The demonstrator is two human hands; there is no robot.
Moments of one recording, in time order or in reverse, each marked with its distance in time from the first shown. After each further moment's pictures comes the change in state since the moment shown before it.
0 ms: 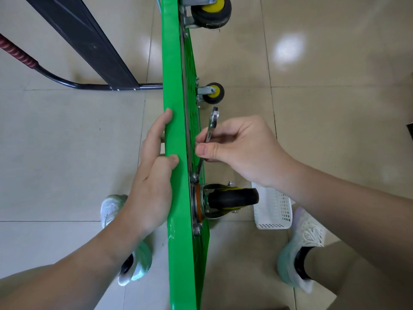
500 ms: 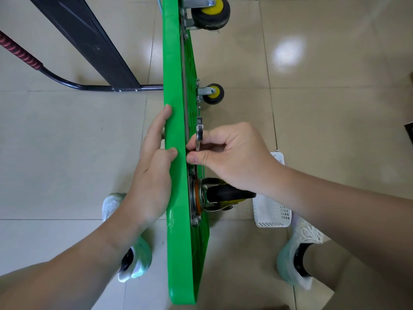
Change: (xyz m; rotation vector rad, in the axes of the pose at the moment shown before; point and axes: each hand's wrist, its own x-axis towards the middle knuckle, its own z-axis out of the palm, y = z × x) left_hand -0.001 0.000 0.003 -0.034 0.032 -0.037; right_hand -0.011 0.013 0.013 -0.229 0.019 -0.168
